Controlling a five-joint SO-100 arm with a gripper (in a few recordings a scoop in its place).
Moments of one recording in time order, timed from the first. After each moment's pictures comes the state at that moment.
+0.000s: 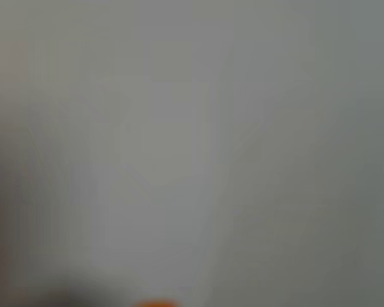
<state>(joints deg) -17.1 191.9 172.2 75.8 -1.3</state>
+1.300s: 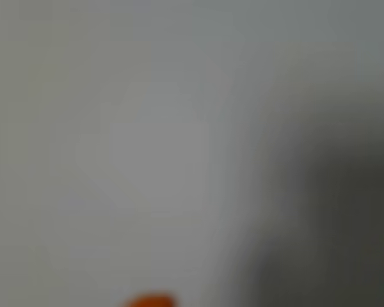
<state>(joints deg) -12.2 126.9 136.8 56.5 45.9</state>
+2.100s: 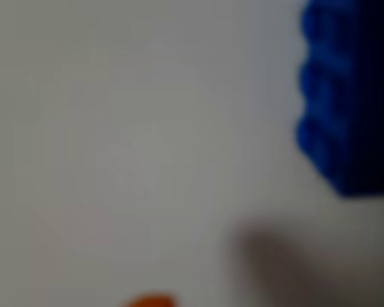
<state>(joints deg) -8.1 80.9 95.8 62.1 51.4</state>
